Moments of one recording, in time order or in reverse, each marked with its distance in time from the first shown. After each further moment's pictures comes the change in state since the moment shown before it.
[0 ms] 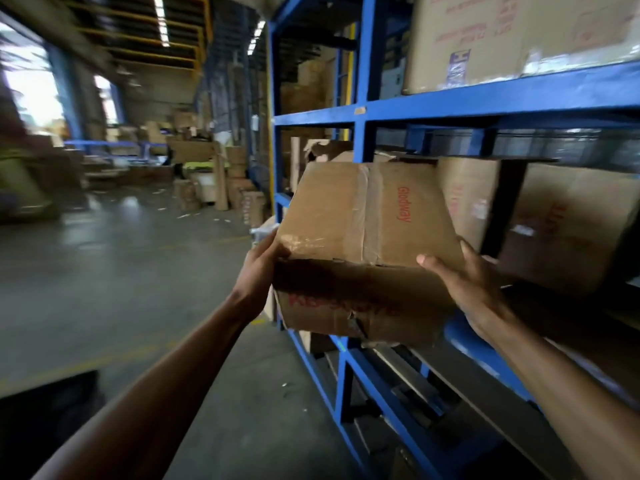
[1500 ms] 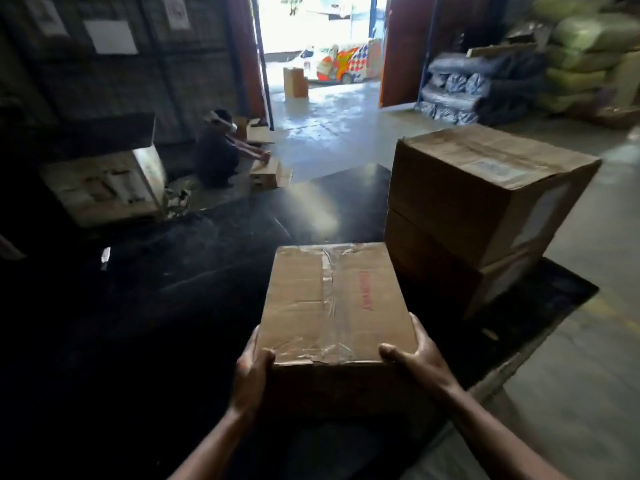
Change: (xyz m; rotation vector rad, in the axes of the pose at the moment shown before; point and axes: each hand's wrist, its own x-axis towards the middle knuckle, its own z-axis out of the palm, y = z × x) left_hand -0.690 0.007 -0.189 0.506 1.739 -0.368; right_hand -0.466 -0.018 0.468 0.208 -1.853 -0.170
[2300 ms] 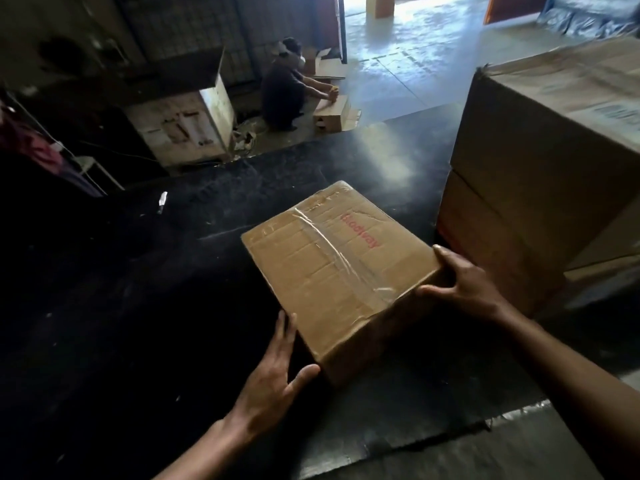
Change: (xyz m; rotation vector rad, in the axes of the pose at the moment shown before) left_hand -0.018 -0.013 0.040 0.791 -0.168 0.030; right_hand 0.165 -0.006 -0.065 -0.510 -0.216 -0.247
